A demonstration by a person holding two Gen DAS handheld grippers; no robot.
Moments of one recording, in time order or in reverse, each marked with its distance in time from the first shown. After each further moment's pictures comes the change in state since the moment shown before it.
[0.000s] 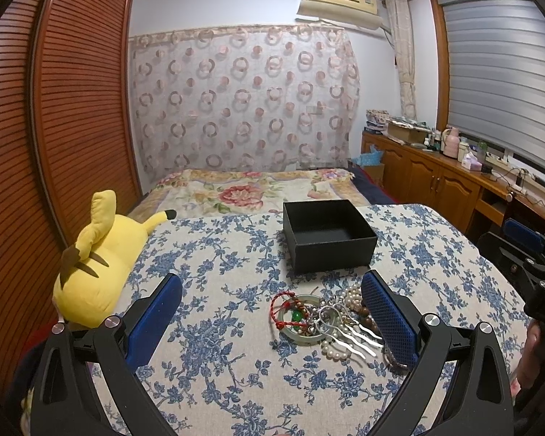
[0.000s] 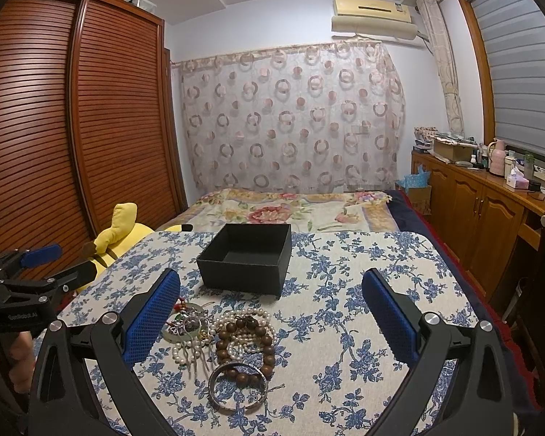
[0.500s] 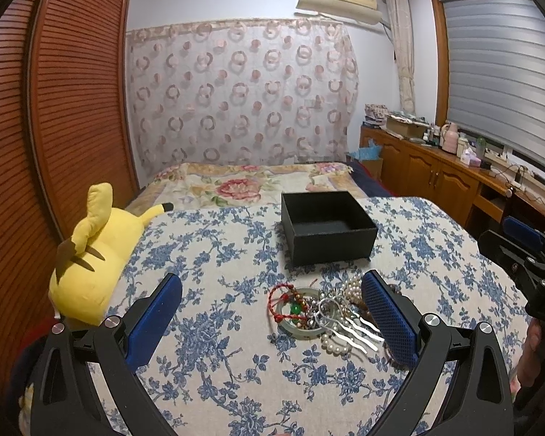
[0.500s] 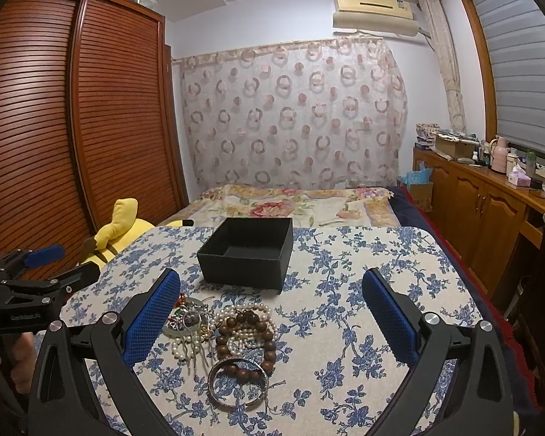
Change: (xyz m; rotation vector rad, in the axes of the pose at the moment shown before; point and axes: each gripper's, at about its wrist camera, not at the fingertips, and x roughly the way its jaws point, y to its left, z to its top) left arm 0.011 -0.002 -0.011 0.003 0.029 -0.016; right arm 0.000 0.002 0.003 -0.004 0.025 0.005
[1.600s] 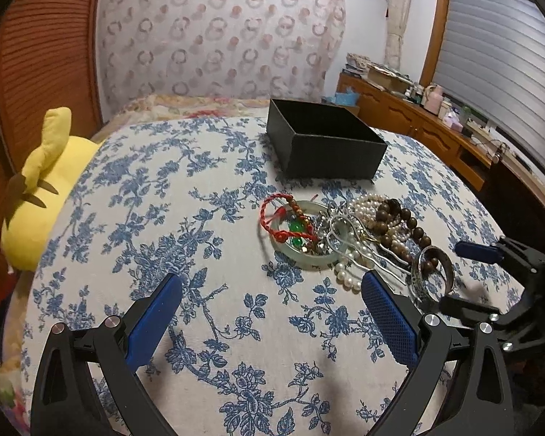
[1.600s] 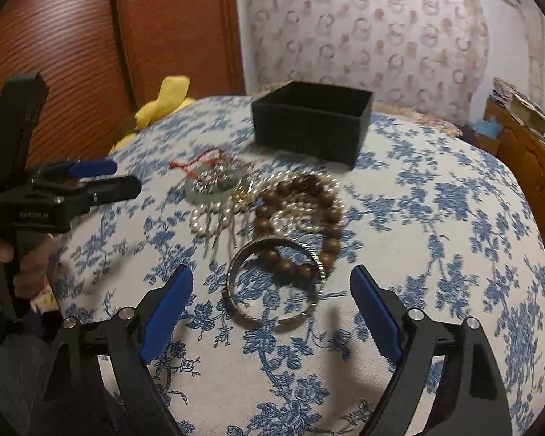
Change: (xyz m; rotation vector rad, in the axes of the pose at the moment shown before) left arm 0.065 0.029 -0.054 -0.047 0.245 -0.172; right arm 0.074 0.023 -0.085 -0.195 0.417 0.233
